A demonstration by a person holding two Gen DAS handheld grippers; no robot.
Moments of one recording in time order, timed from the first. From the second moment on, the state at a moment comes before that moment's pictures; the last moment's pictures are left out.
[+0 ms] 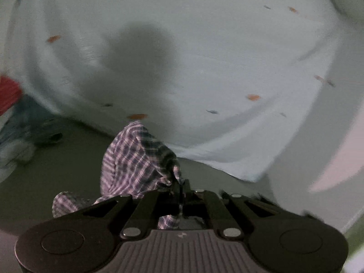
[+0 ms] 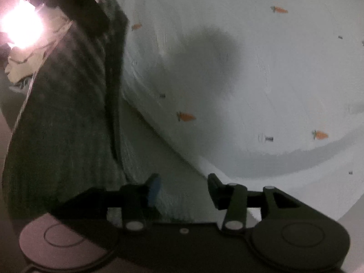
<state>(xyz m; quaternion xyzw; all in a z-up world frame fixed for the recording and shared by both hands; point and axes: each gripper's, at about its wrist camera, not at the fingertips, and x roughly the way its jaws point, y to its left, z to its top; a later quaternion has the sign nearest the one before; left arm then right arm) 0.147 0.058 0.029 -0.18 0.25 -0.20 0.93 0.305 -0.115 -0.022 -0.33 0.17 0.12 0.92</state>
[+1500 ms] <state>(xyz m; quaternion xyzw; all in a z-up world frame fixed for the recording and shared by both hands) 0.150 0.029 -0.108 -0.08 0.45 -0.19 0.87 0.428 -0.231 0.047 -0.34 0.11 -0.15 0.92</state>
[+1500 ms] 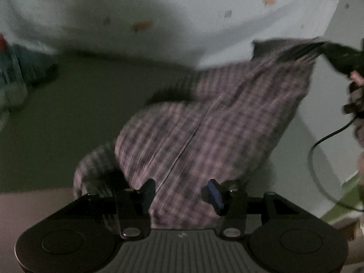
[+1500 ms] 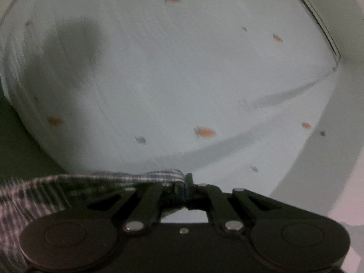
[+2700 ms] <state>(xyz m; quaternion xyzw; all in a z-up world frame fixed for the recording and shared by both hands) 0.177 0.025 -0.170 -0.07 0.58 -0.16 0.79 0.418 -0.281 -0.061 -0.36 0.35 -0.04 0.86</state>
